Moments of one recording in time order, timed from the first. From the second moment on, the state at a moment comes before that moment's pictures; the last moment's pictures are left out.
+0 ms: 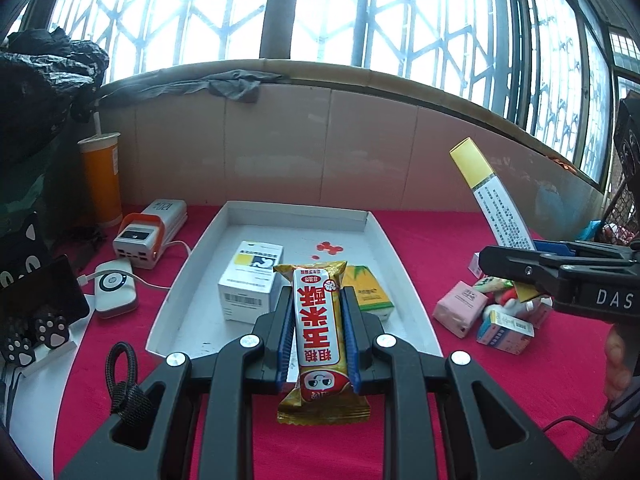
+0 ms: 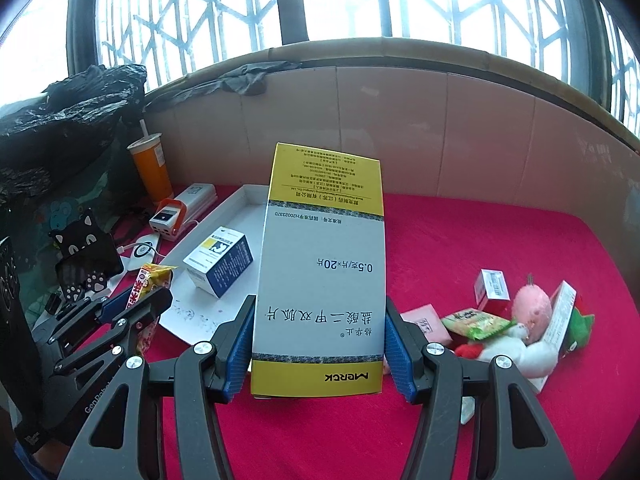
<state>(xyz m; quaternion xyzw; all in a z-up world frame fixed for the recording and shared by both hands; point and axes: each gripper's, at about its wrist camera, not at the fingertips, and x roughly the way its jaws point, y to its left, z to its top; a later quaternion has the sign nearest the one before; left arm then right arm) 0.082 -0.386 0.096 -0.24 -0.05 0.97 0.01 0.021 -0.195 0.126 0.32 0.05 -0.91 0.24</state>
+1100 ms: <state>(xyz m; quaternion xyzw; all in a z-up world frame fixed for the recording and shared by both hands) -0.007 -0.441 0.118 -0.28 -0.07 0.96 0.01 -0.035 -0.254 0.112 0.35 0.07 -0.90 0.24</state>
